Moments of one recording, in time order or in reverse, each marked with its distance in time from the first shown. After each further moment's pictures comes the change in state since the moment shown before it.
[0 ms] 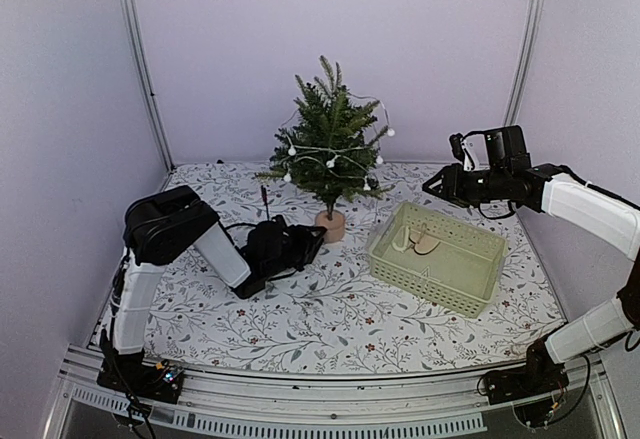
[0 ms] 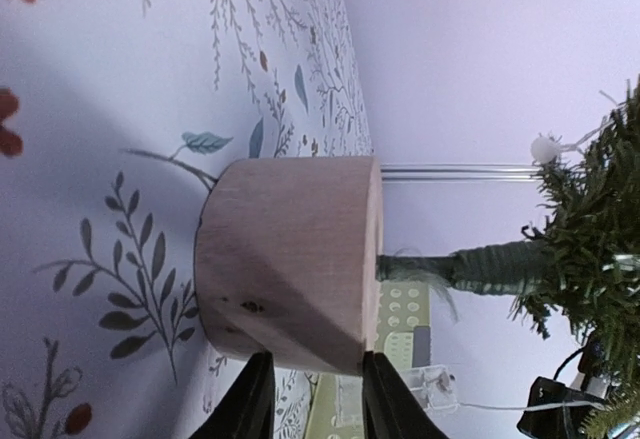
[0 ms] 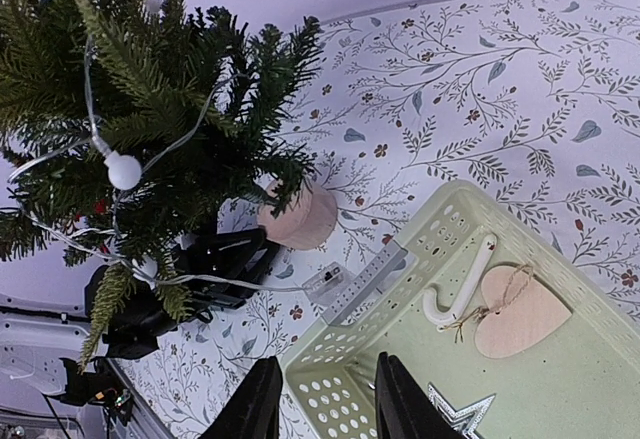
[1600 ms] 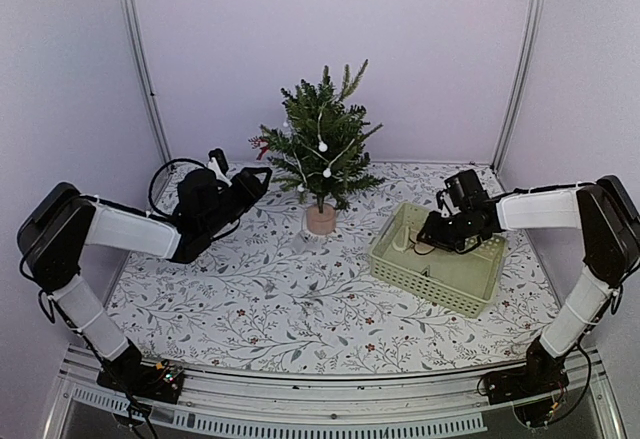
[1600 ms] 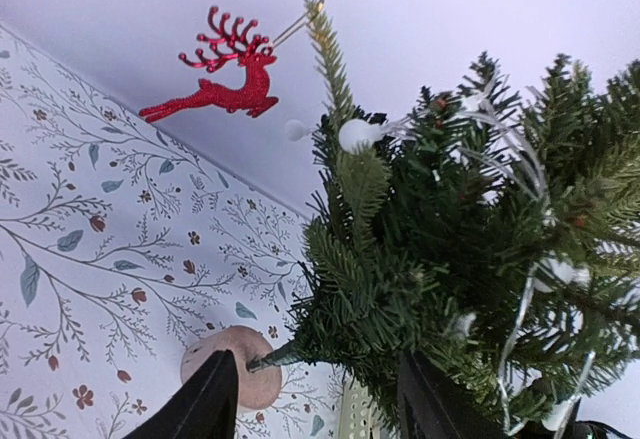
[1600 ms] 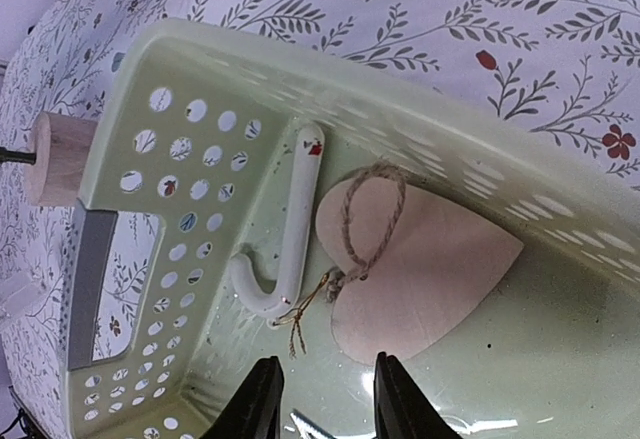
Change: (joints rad) left arm 0.197 -0.617 -0.183 -0.309 -0.048 0.558; right arm 0.060 0.291 -0.129 0.098 0.250 0.121
